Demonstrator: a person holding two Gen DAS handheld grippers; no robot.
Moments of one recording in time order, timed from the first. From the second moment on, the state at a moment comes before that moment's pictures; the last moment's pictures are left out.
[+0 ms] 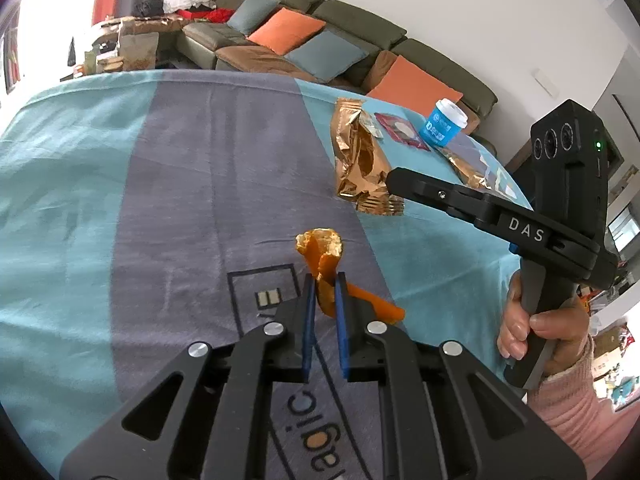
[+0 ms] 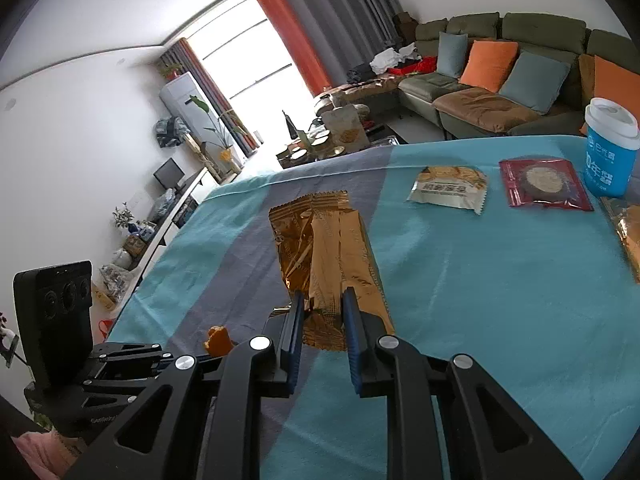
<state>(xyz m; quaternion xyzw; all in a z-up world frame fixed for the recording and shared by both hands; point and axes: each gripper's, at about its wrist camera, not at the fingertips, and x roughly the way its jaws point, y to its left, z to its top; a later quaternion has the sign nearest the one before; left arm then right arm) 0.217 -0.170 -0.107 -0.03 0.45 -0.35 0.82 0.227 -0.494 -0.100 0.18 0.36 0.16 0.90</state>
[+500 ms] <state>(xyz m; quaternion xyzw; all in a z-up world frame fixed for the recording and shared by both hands) 0.197 -0.125 -0.087 -0.03 0.42 -0.32 0.85 0.213 -0.466 -0.092 0.18 0.35 0.20 0.90</state>
